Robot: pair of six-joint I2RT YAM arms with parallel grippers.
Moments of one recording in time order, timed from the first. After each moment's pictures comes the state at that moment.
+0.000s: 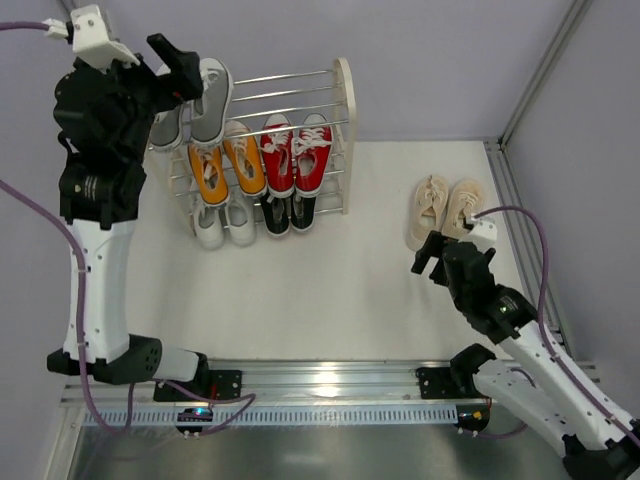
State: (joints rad) left arm -0.16 1.43 2.13 -0.54 -0.13 -0.26; right arm 0.60 0.65 0.69 -0.63 0.56 0.62
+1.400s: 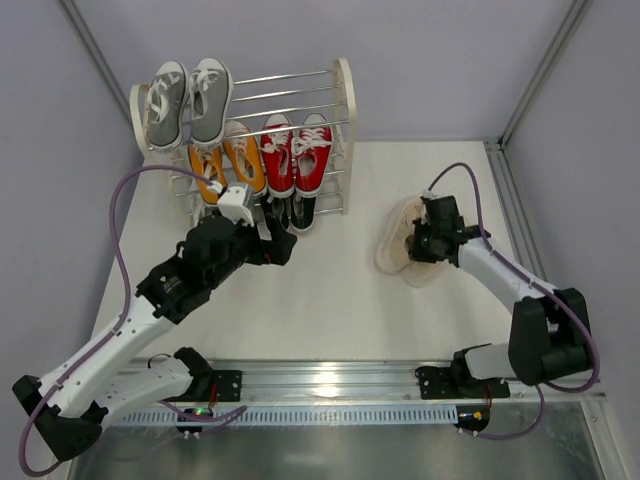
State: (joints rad) left arm -0.73 0.89 0.98 -0.45 -0.20 -0.44; right arm 0.17 1.41 0.87 -0.41 -0.01 0.32
